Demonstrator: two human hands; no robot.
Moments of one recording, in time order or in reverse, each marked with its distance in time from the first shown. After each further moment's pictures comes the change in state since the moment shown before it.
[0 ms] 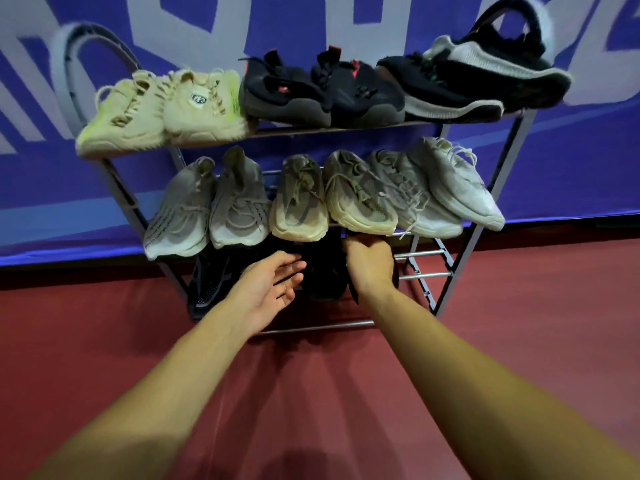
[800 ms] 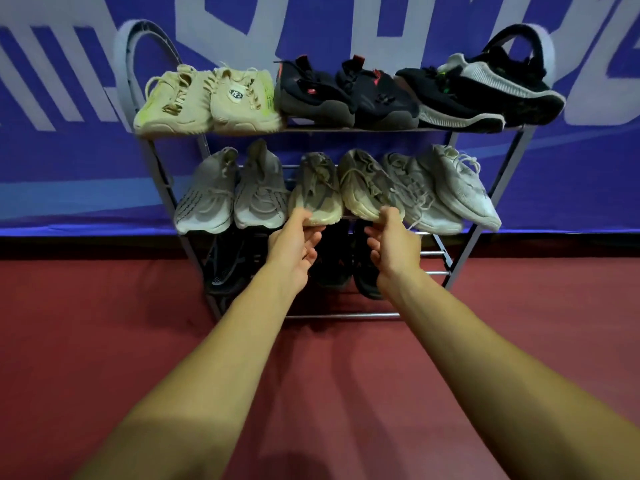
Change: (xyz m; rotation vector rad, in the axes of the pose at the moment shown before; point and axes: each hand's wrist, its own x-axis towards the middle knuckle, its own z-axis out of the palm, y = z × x) left_hand -0.025 0.018 0.048 -0.199 0.167 0.154; right_hand -0.037 -0.038 -0.033 0.438 -0.047 0.162
